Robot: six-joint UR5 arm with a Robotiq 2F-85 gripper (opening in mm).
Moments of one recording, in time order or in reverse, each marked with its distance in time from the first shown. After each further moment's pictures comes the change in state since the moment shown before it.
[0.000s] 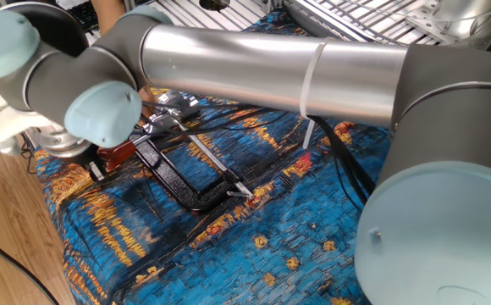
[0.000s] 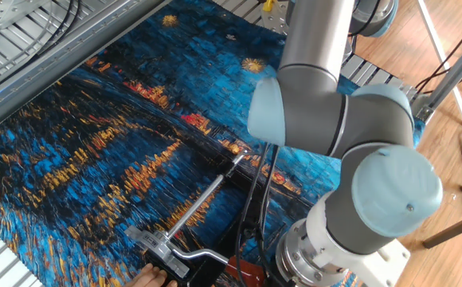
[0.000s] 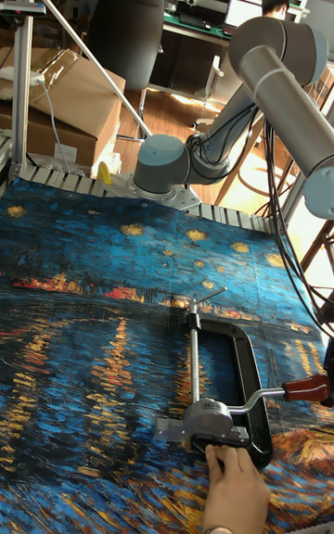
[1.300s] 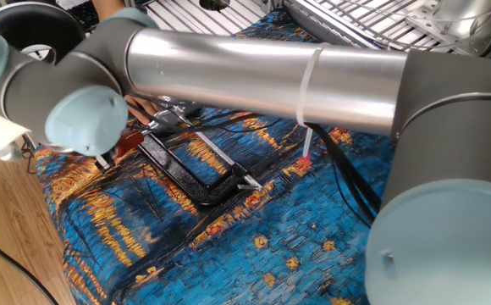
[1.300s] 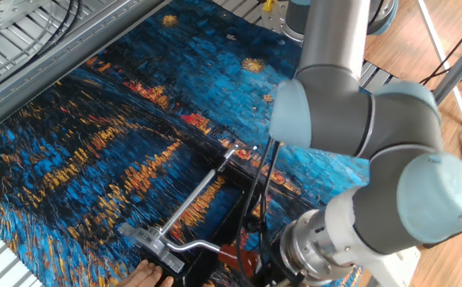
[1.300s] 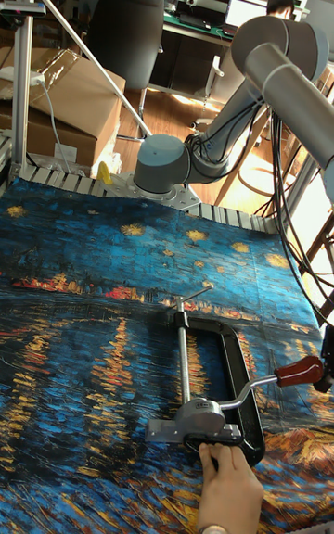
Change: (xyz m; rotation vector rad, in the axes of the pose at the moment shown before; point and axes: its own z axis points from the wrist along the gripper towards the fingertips) arm 0.045 -0.008 -0.037 0.039 0.186 -0.042
